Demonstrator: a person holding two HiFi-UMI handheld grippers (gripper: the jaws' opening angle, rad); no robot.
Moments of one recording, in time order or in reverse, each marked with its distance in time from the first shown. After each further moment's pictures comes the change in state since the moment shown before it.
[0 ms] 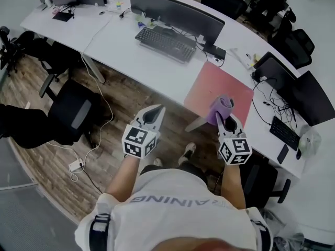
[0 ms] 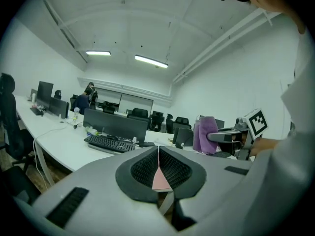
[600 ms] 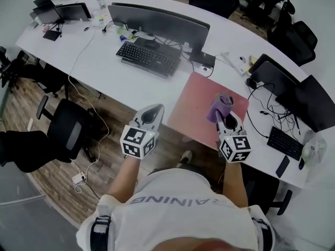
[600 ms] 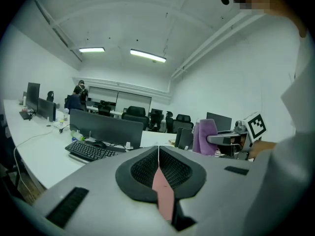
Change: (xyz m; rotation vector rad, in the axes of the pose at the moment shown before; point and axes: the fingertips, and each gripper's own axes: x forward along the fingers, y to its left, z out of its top) left arm 0.173 -0.016 0.039 0.034 0.040 0.000; right arm 0.071 -0.165 -0.001 0.073 -0.016 -0.008
